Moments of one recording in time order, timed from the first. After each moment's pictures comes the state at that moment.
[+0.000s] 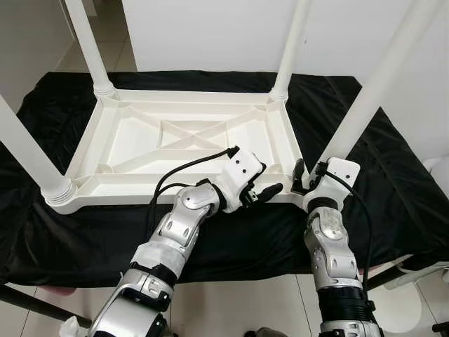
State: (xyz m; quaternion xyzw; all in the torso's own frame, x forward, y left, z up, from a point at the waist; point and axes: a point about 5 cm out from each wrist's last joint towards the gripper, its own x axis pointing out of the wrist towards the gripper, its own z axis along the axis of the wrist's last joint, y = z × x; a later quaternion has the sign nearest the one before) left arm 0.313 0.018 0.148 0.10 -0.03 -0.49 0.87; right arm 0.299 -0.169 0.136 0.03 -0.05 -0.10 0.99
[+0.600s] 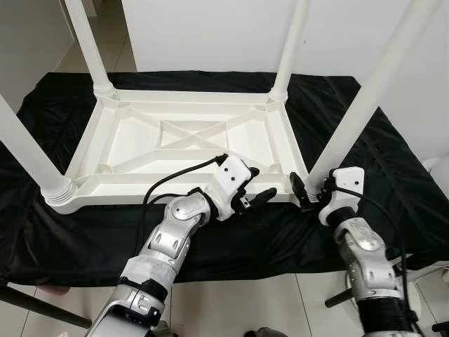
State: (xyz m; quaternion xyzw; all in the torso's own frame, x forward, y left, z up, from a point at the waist) left arm 0.300 0.030 0.143 0.06 -0.04 -0.49 0.87; right arm 0.291 -0.211 0.129 -0.07 -0.03 0.13 0.99
